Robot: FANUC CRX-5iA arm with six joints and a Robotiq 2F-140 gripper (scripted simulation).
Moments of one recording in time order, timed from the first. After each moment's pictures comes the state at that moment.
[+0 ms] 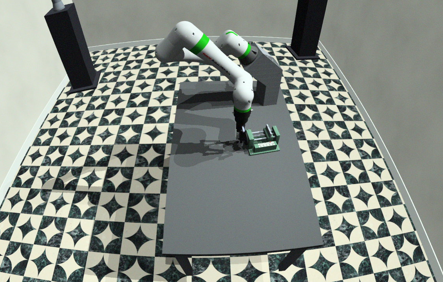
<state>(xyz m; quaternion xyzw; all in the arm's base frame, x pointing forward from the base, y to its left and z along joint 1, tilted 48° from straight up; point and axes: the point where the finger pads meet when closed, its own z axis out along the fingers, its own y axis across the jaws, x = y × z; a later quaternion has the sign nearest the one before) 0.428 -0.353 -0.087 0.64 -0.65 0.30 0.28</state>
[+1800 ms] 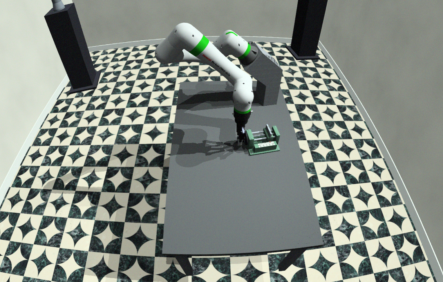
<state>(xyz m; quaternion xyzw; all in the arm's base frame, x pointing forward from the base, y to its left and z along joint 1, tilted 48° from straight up) 0.429 -0.360 -0.092 0.64 -0.65 0.30 0.28</state>
